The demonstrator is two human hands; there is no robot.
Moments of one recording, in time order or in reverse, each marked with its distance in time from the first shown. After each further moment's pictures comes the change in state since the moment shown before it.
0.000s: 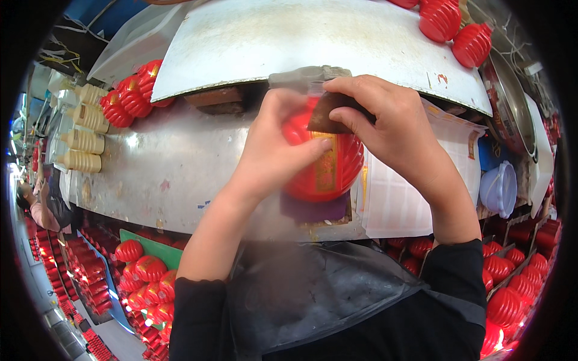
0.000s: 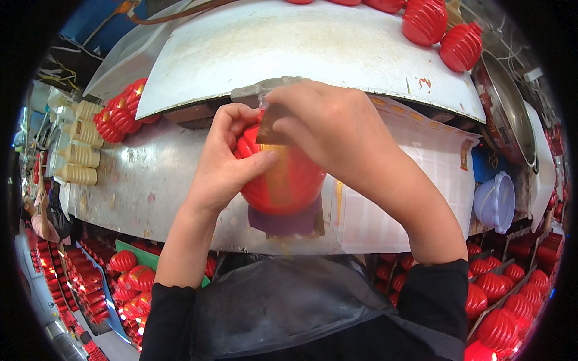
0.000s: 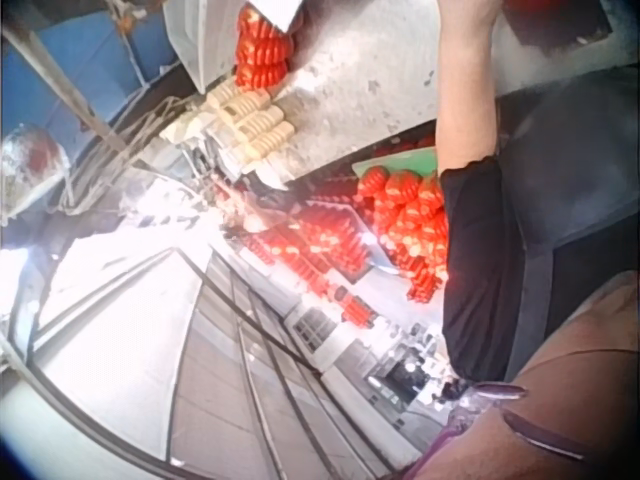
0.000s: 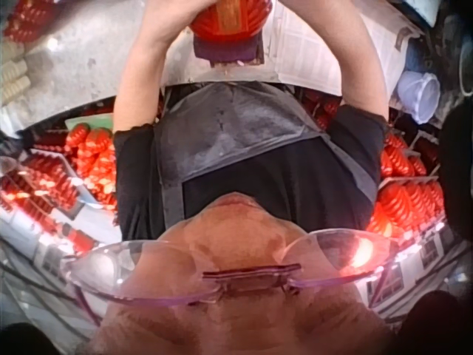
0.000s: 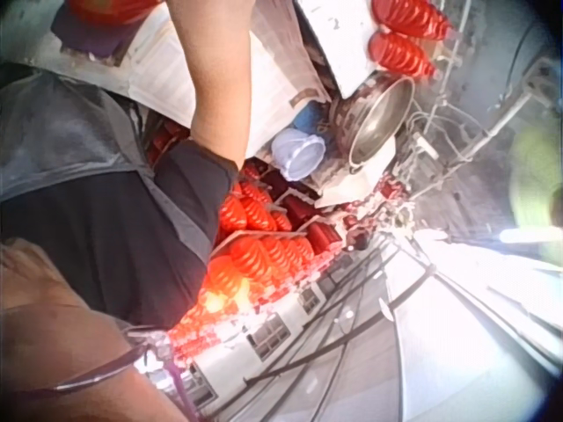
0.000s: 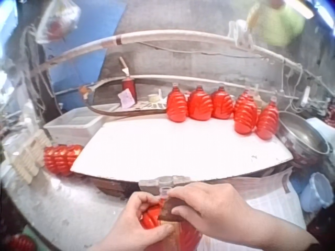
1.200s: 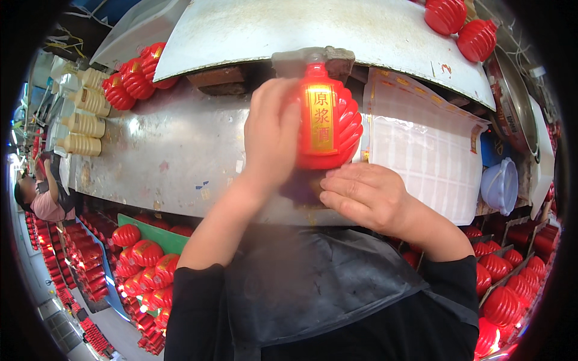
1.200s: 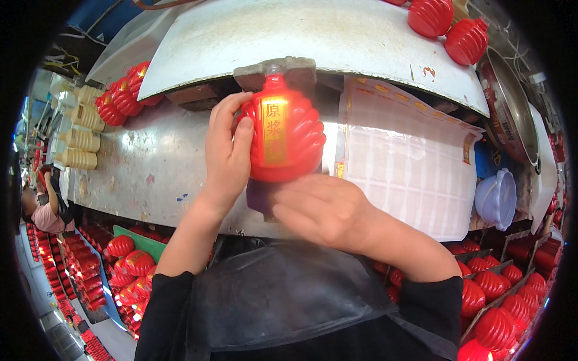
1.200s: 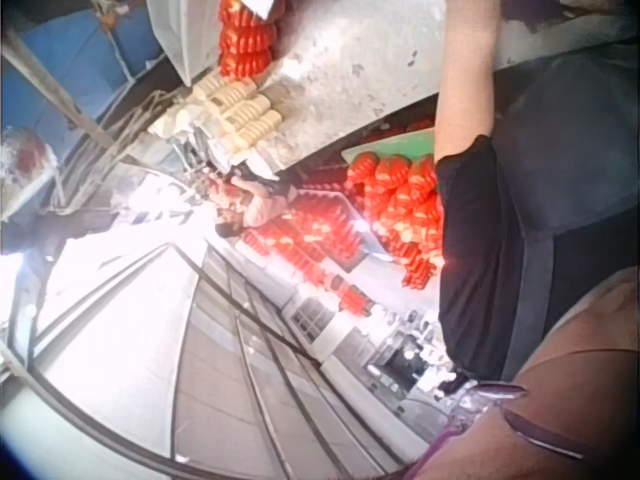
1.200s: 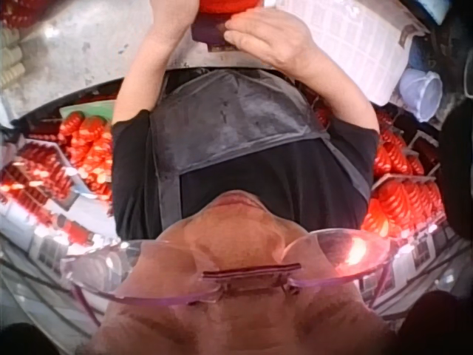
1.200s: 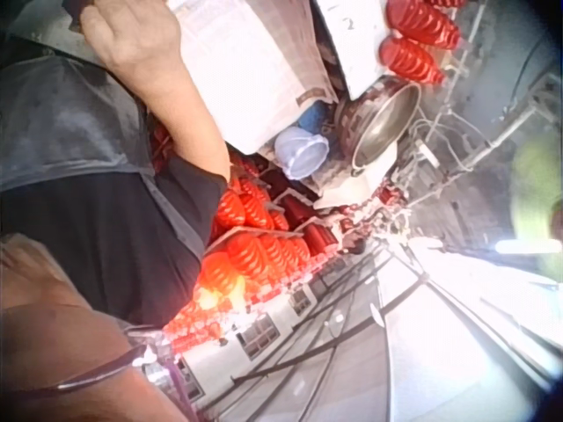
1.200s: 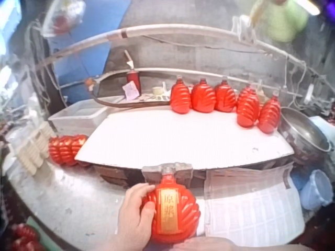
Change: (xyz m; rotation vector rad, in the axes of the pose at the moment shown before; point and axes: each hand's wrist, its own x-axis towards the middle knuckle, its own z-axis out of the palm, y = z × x) left_hand -0.020 -0.036 0.003 0.501 0.241 0.338; right_hand -0.090 -0.038 0.022 0.010 -0.050 -0.426
